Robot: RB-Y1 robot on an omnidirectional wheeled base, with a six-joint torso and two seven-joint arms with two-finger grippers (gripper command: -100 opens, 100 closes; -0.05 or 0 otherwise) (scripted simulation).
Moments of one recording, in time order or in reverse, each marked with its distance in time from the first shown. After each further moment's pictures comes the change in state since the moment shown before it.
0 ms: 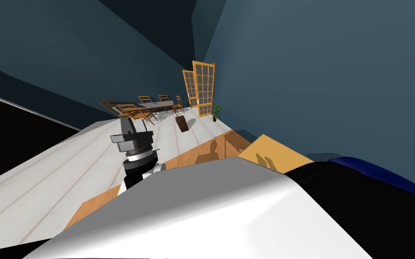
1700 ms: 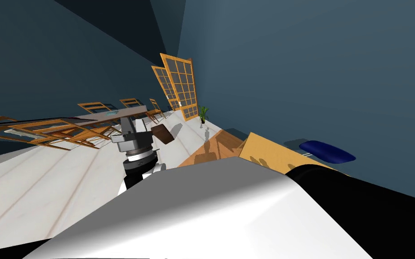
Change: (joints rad) left arm 0.000 0.000 0.000 0.000 0.000 0.000 0.000; right arm 0.364 0.010 -0.161 -0.376 -0.157 0.096 0.425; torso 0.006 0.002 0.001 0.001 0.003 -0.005
